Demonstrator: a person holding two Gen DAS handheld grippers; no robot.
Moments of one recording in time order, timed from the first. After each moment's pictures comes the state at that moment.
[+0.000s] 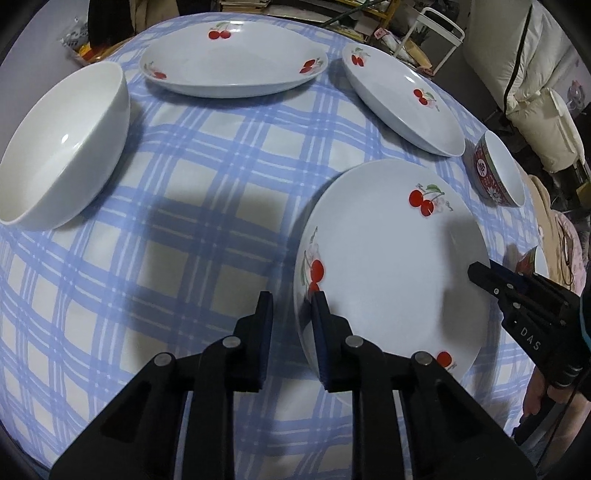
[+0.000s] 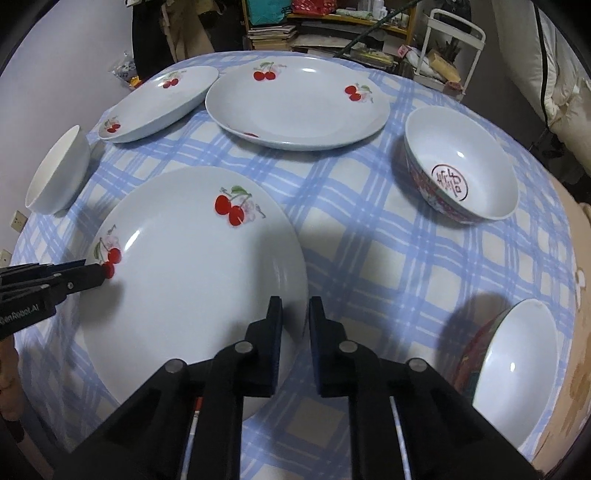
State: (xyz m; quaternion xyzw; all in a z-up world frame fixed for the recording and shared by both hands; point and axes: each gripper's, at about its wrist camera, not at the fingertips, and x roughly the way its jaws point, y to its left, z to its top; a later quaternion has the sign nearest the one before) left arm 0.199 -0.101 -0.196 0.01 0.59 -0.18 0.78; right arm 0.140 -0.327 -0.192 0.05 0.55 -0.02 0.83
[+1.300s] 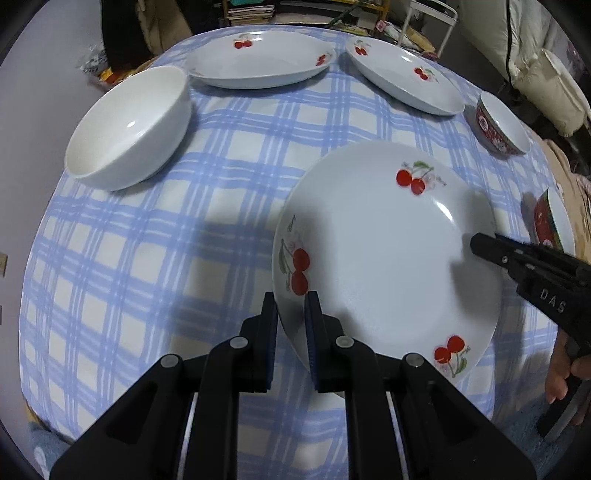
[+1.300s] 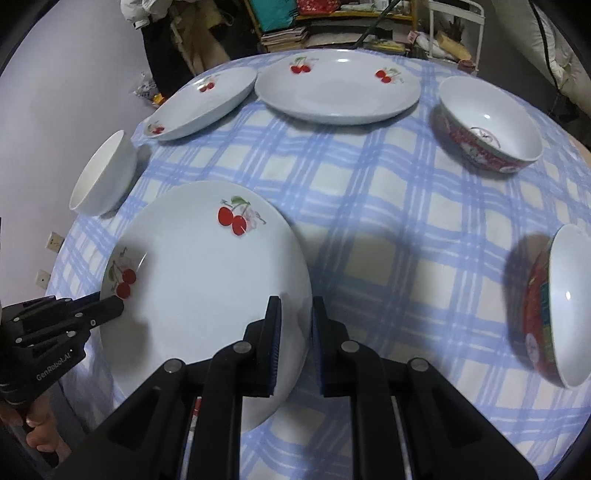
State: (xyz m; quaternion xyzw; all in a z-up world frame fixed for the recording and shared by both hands) left arm 0.140 -0.070 -0.175 0.08 0.58 -0.14 0.80; right arm 0.107 -0.292 -0.192 0.13 0.54 0.03 0.83
